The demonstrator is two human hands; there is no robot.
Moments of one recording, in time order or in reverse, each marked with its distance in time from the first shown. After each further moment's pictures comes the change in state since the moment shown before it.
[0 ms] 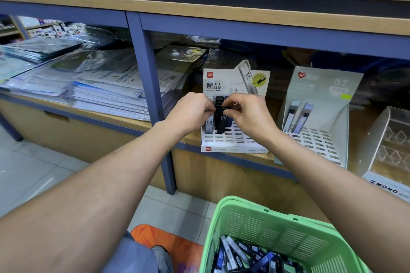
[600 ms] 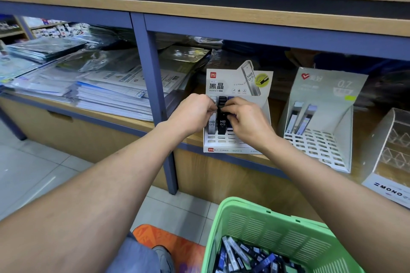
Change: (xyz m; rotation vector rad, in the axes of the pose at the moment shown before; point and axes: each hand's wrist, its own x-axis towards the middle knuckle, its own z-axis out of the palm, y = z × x) left_hand -0.001 -0.002 0.002 0.022 0.009 -0.011; right_hand 0.001 0.014 0.019 -0.237 -0.075 -0.115
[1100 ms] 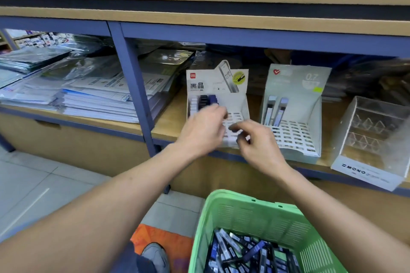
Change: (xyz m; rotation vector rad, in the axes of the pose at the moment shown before) left_hand -0.041 0.097 -0.002 -0.137 0.092 0.068; right_hand -0.100 0.006 -0.032 0.237 0.126 0.179
